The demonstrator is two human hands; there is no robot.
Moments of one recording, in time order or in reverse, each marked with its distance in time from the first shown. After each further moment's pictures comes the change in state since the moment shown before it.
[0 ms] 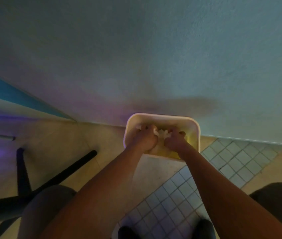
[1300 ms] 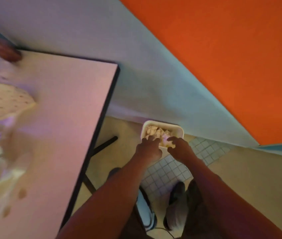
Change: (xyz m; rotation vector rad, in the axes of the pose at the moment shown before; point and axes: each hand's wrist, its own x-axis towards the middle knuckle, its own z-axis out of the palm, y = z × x) left_hand -0.288 0.082 -0.175 0.131 -0.105 0.047; right_hand -0.277 -0.104 -0.127 -0.375 -0.082 -0.199
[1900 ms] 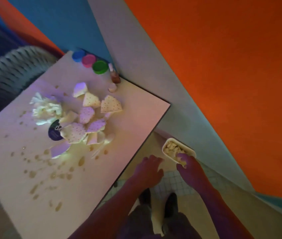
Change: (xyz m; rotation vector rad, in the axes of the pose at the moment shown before) left_hand -0.290 0.025 -0.141 -0.266 0.191 -0.115; right_hand -0.216 -0.145 -0.124 -0.005 -0.045 -0.287
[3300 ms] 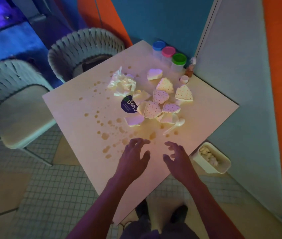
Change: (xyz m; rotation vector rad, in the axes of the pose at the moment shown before) left_hand -0.258 -0.256 -0.043 -0.431 0.628 -0.177; right_hand -0.142 -0.235 0.235 -0.030 -0.067 -0.291
